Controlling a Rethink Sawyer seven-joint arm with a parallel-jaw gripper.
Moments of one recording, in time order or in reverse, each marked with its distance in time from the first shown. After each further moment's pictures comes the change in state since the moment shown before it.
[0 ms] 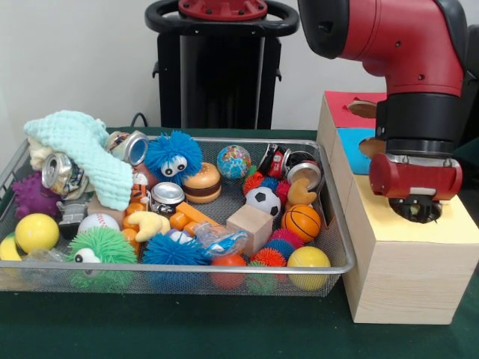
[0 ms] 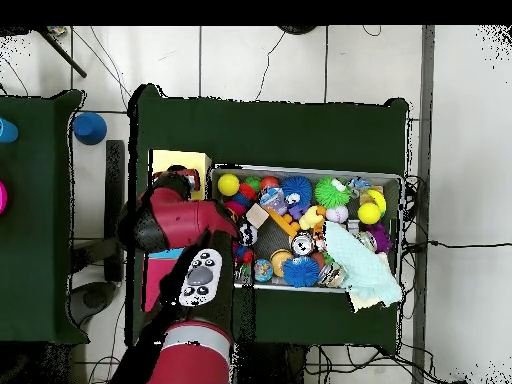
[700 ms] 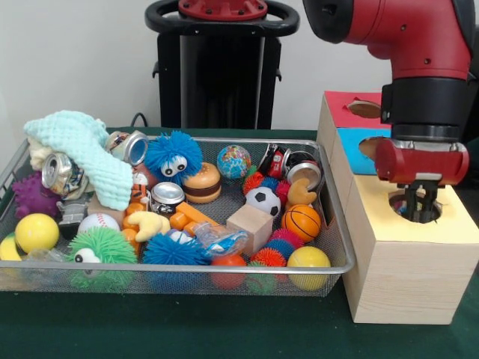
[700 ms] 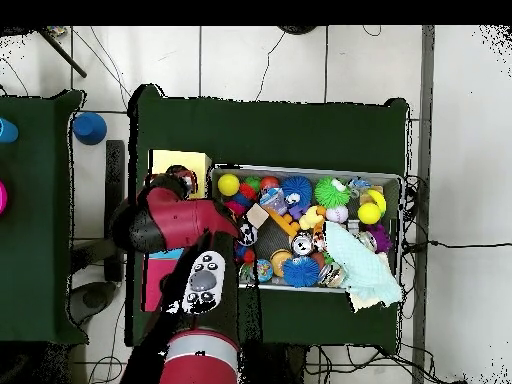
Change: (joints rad) arm -0.022 -0.069 0.040 0.031 -0.026 0.088 0.000
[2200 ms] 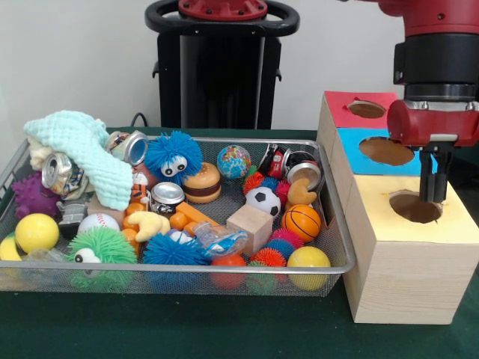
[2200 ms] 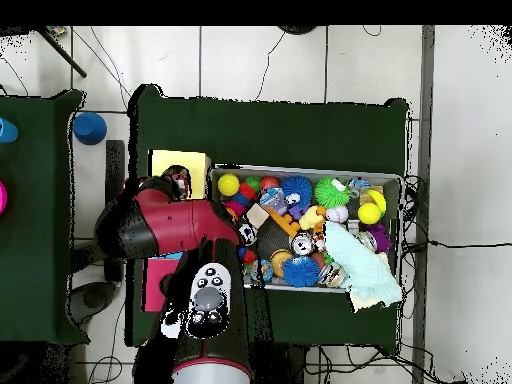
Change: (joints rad) arm -0.042 -0.124 0.071 0.061 -0.009 0.113 0.000
